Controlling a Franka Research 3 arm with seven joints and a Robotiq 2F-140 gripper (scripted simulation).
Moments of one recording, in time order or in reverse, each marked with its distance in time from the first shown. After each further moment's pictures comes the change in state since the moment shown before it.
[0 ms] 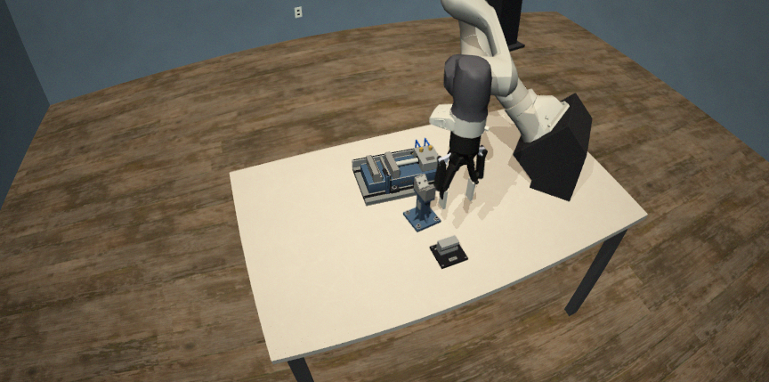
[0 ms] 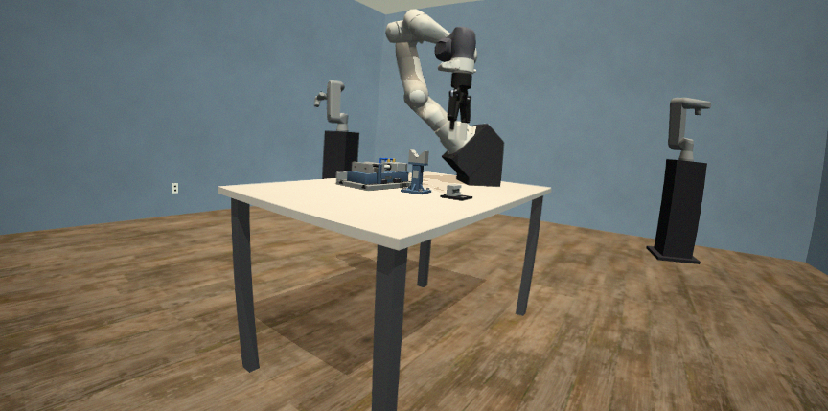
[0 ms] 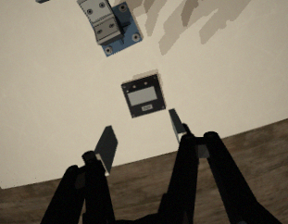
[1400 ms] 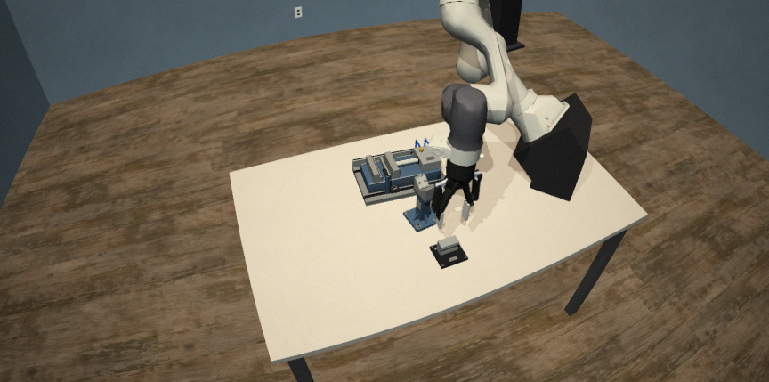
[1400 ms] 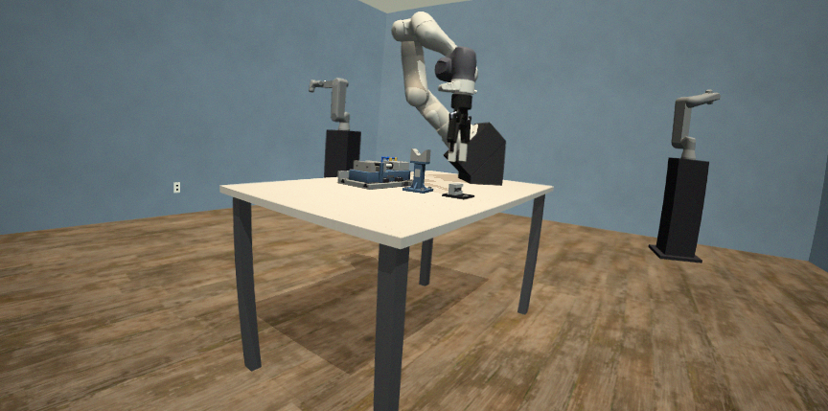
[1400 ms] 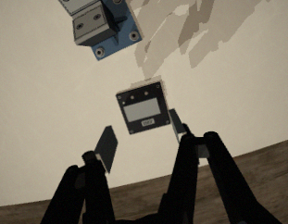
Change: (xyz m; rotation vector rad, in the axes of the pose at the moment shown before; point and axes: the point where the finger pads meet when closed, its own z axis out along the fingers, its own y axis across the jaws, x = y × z) arm 0.002 0.000 0.084 -0.002 0.008 0.001
